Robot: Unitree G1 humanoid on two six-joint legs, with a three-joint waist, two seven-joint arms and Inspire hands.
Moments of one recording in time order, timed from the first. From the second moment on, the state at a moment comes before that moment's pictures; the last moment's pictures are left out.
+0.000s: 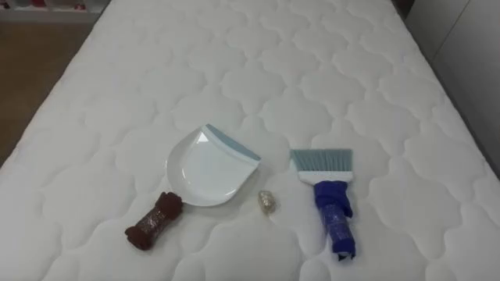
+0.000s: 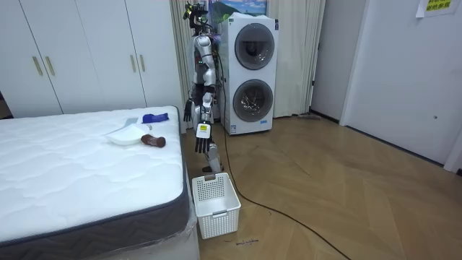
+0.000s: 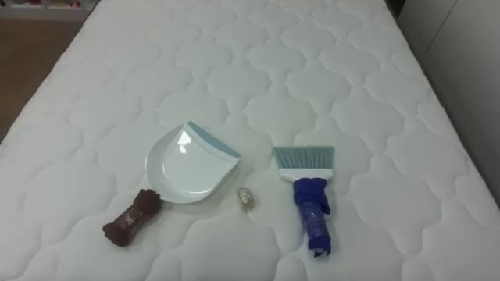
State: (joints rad) left arm 0.19 0.20 0.14 1.12 0.43 0.04 0.09; right arm 0.08 -0.26 0.02 1.27 -0.16 -0.05 0.03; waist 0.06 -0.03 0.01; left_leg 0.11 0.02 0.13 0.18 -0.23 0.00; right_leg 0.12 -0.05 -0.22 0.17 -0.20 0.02
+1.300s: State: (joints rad) left arm 0.14 0.20 0.21 0.77 0.10 -0.29 0.55; right arm 0.08 -0.26 0.02 1.28 -0.17 -0.18 -0.03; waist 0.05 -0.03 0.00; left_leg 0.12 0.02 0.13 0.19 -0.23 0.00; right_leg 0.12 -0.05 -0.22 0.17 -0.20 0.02
